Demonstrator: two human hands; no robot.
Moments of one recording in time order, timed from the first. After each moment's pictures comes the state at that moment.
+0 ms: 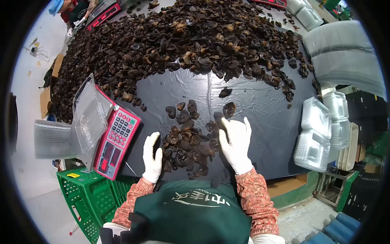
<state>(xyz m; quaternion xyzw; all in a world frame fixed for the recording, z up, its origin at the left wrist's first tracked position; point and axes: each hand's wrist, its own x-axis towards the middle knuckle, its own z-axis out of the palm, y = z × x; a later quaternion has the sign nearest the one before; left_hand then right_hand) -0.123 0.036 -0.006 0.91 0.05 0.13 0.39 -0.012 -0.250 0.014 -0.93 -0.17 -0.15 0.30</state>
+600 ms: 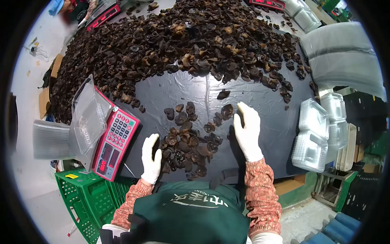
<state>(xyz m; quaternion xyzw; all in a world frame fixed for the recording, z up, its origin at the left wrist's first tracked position) -0.123 0.034 -0.005 0.91 0.06 0.12 0.39 0.036 -0.282 0.007 -0.91 -0.11 -0.17 0.36</state>
